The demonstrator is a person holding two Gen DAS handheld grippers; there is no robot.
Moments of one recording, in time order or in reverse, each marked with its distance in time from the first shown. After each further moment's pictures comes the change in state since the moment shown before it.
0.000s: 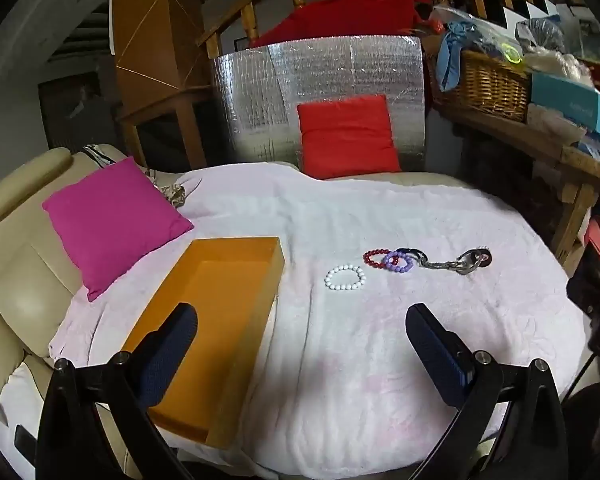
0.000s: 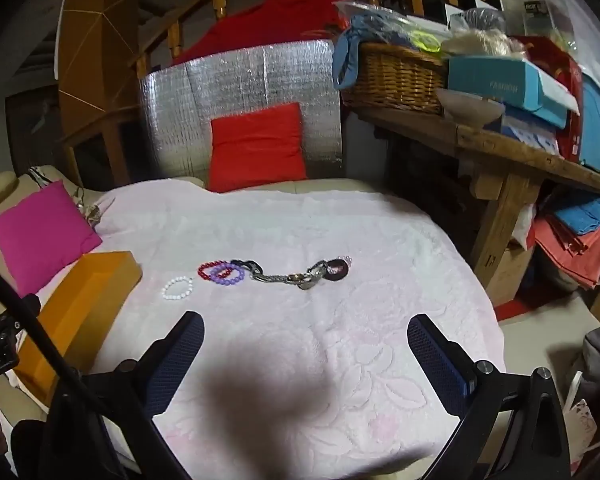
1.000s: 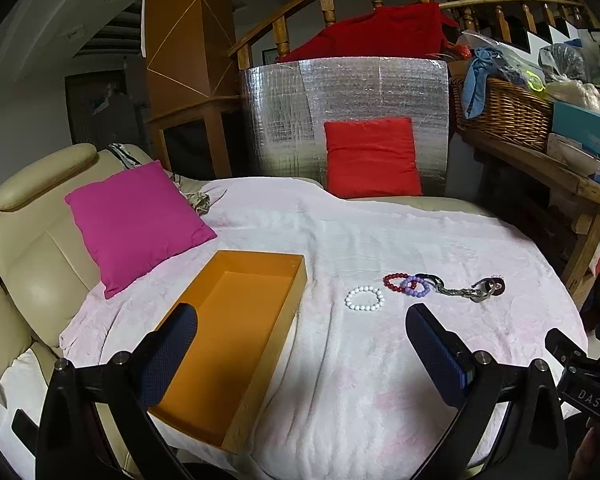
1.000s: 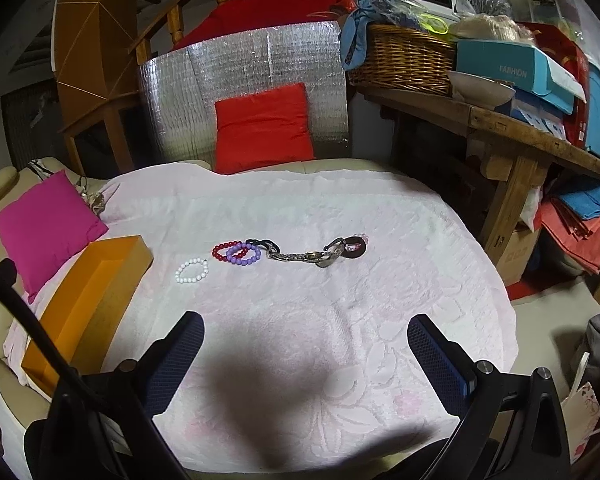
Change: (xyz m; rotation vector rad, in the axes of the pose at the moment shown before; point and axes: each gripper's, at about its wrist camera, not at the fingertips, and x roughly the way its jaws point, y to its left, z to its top) left arm -0.009 0.016 0.018 -0.046 -0.021 0.068; right arm 0.007 0.024 -0.004 0.016 0.084 0.010
